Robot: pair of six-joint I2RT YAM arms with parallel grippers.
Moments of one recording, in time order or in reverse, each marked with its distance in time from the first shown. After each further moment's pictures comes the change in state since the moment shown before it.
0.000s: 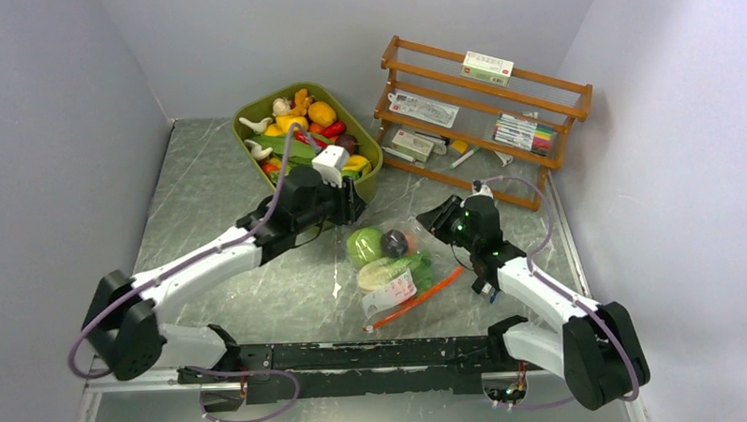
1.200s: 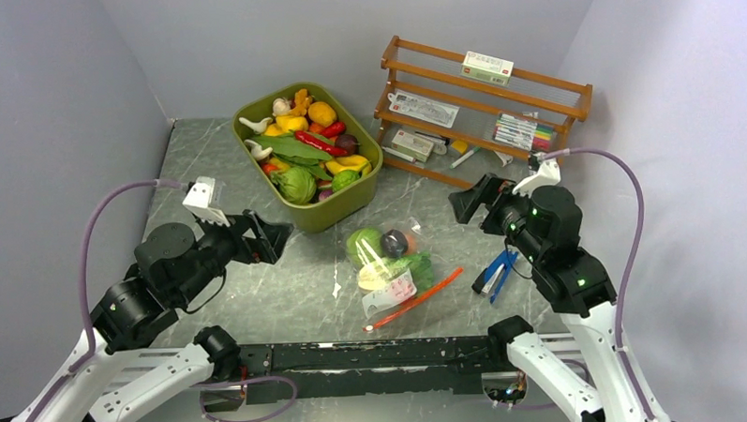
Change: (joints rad) left arm 0.000 -0.792 0.047 -0.660 -0.256 -0.059; right arm -0.001 -0.433 0.606 -0.903 0.156 -0.409
